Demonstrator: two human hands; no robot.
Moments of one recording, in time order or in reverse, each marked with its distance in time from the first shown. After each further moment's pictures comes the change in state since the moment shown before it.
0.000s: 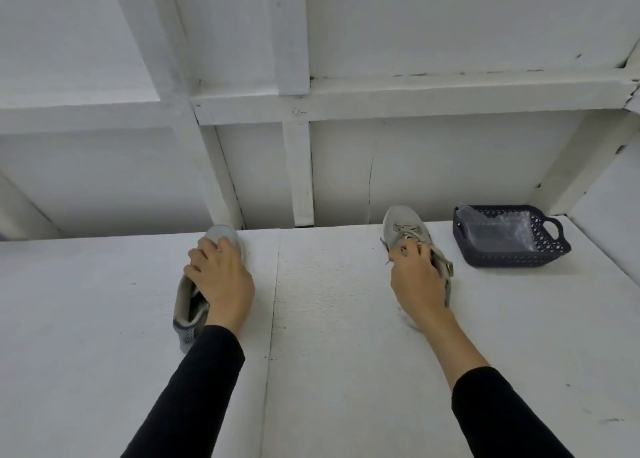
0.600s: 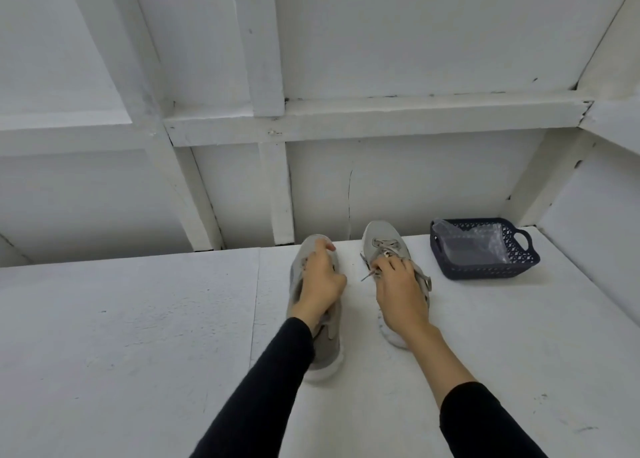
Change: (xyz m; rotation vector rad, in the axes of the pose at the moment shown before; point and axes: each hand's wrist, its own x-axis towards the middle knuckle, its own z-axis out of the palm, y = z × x) left_hand -0.050 0.141 -0.019 -0.988 -0.447 0.376; right_hand -0.001 0.005 -0.009 0.275 0.040 0.024
